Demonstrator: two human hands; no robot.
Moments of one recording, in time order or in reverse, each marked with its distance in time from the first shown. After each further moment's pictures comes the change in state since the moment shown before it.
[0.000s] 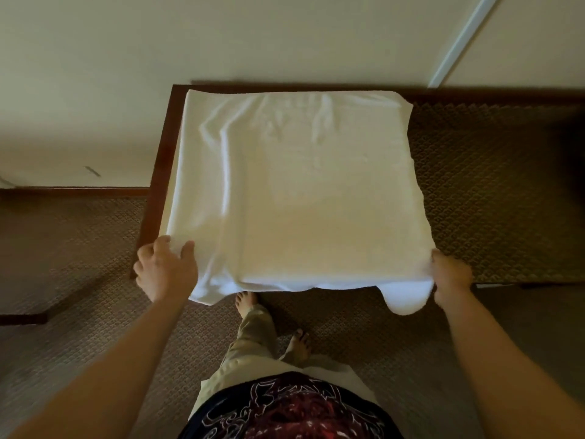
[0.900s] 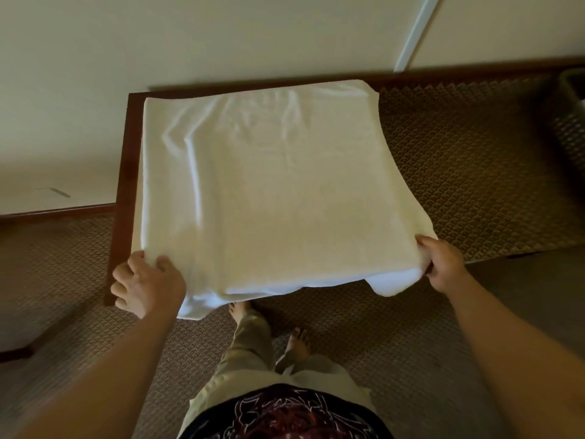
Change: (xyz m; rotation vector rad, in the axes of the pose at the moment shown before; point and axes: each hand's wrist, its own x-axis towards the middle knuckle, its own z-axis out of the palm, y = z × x) left_hand 0.001 0.020 0.021 -0.007 0.063 -0.094; right_hand 0.045 0.019 -0.024 0.302 -0.243 0.060
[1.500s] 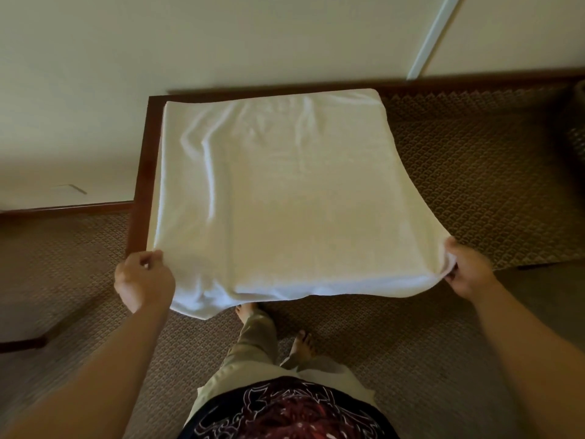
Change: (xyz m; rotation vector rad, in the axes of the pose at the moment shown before) left_hand 0.019 -0.016 -0.026 -0.280 0.037 0.008; right_hand -0.002 -0.015 -0.022 -0.002 0.092 0.013
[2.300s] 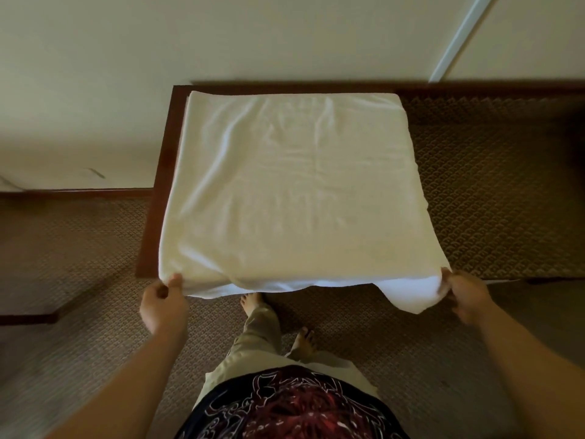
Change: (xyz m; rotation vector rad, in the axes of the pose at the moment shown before) left_hand -0.058 -0.046 -0.011 -0.316 -0.088 -0.333; right_hand -0.011 0.037 -0.005 -0.329 -0.045 0.096
